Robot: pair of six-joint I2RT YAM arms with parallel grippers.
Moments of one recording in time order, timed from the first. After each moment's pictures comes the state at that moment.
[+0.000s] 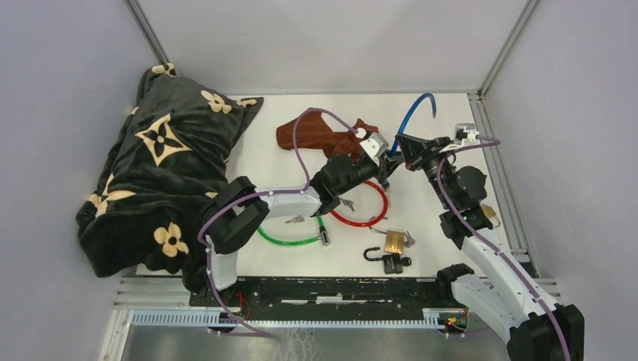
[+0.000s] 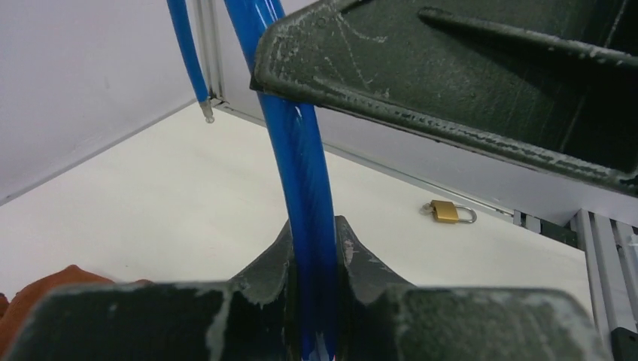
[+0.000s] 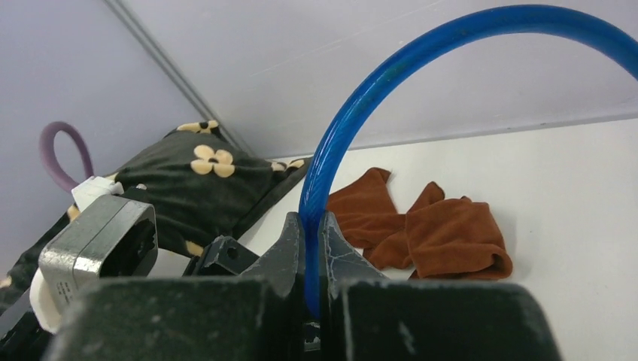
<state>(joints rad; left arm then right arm) -0.97 1.92 1.17 0.93 0.12 -0.10 0.31 0.84 0.55 0.51 -0.08 0.55</state>
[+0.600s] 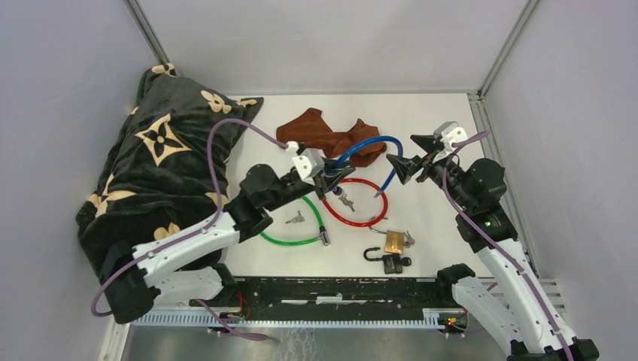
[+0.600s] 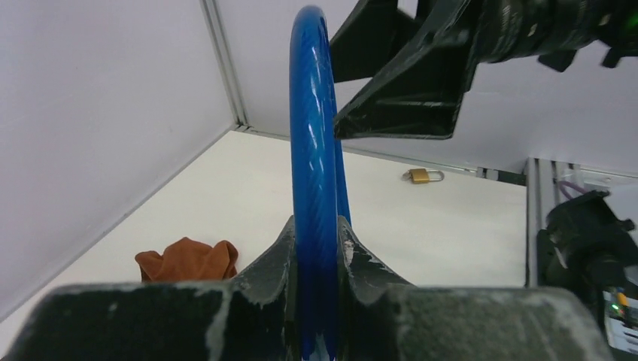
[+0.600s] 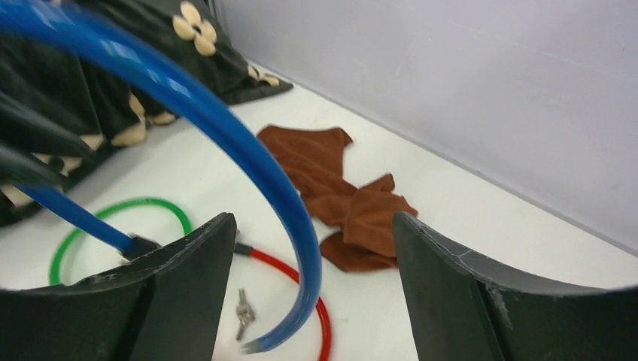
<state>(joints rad) -0.91 1.17 0.80 0.57 0.22 0.07 0.29 0.74 0.77 0.07 -0.37 0.01</state>
